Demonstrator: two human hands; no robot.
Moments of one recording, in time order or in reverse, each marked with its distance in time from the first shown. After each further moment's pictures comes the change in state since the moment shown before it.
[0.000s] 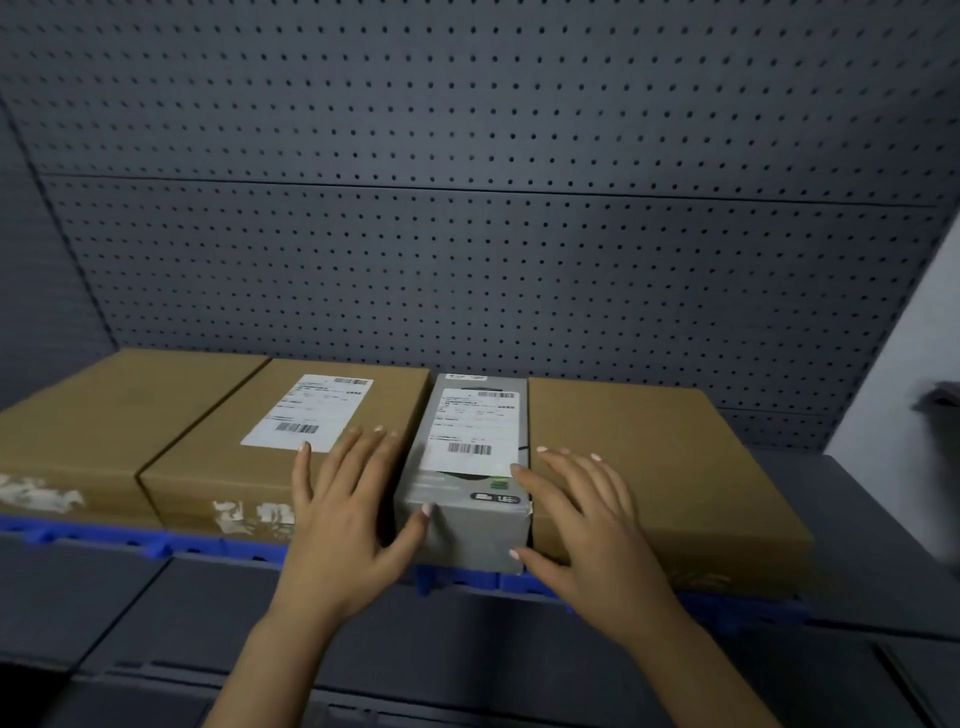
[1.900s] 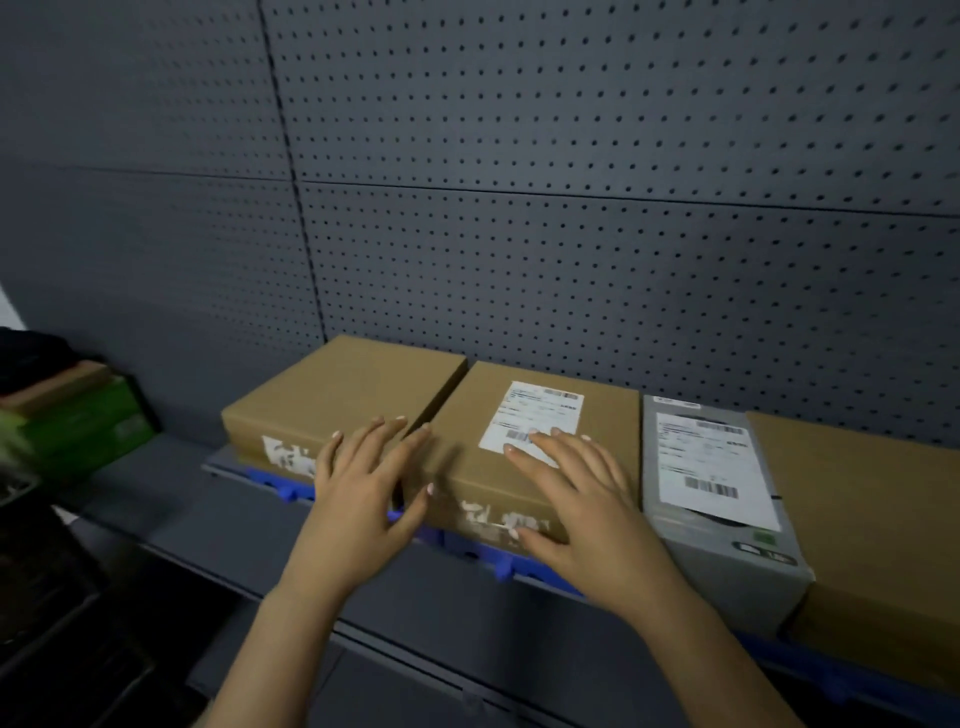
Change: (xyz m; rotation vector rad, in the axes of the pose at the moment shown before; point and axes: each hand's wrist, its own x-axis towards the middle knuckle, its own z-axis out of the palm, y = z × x) left_hand -0.034 -0.172 -0.100 0.103 0.027 -0.144; right_hand 0.116 -0.168 0.065 0.137 -0.132 -0.221
